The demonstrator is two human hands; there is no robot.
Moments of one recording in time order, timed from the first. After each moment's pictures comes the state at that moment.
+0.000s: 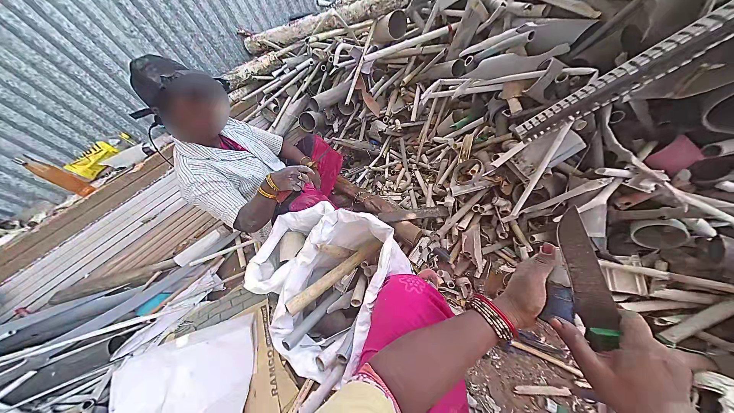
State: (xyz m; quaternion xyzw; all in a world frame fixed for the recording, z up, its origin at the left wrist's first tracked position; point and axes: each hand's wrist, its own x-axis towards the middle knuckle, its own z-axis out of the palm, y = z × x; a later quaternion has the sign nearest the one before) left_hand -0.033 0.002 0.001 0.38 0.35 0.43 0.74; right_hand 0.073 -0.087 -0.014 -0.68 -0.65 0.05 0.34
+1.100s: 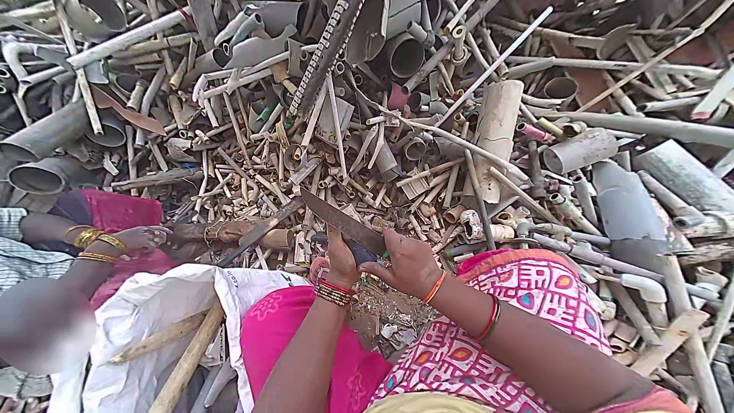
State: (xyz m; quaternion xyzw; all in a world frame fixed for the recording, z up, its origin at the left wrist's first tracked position) left_hand -0.032 -0.006 -0.024 0.34 0.26 0.48 0.76; right_hand 0.075 -0.091 -0.014 -0.68 -0.66 0.06 0.32
